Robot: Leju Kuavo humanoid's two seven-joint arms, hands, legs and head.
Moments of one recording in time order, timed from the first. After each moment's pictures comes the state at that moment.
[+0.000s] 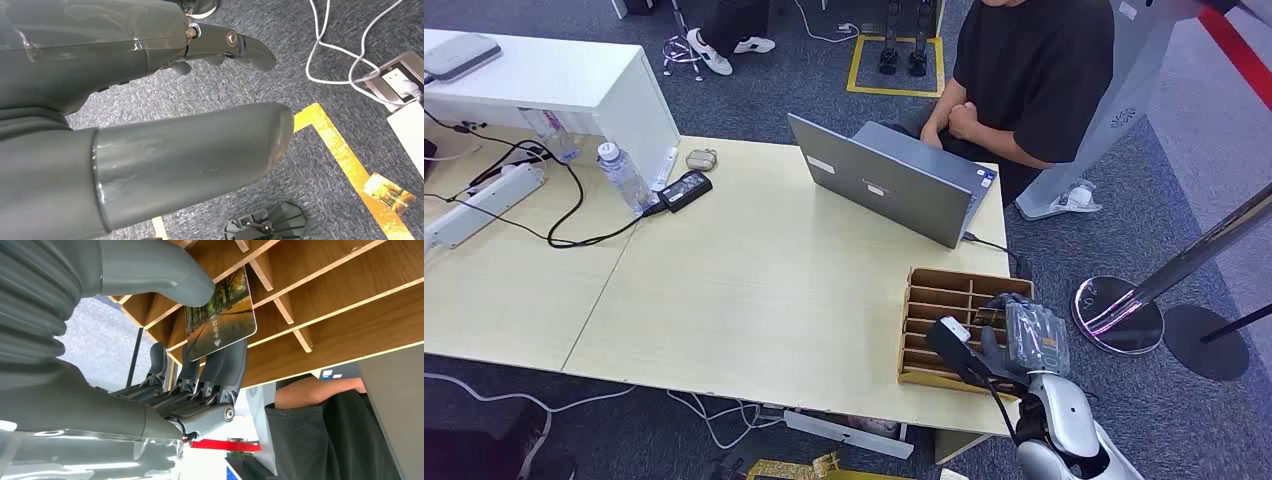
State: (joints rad) left arm -0.20 -0.04 -1.25 -0.25 0.52 0.42 0.01; right arm -0.31 -0.34 0.78 -1.51 0.87 -0.18 0.66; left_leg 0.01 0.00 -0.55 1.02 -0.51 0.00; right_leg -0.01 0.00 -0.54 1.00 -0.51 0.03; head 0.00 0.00
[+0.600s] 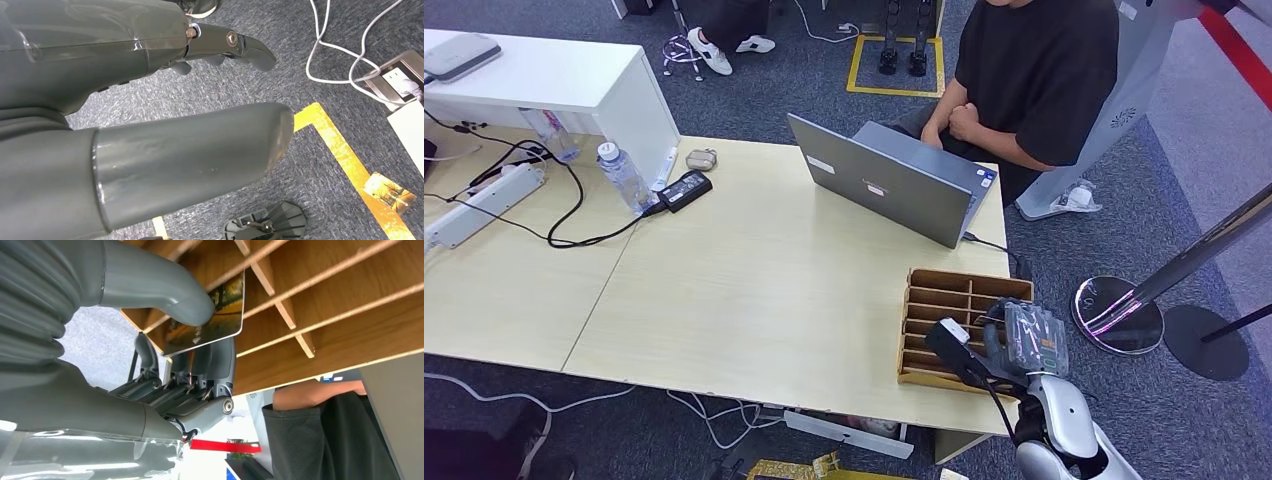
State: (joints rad) left arm -0.20 -0.04 -1.25 -0.25 0.52 0.42 0.01; right arm -0.31 -0.34 0.79 -1.50 0.87 -0.19 0.66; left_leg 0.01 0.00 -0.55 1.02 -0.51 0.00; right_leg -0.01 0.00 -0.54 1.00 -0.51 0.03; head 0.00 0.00
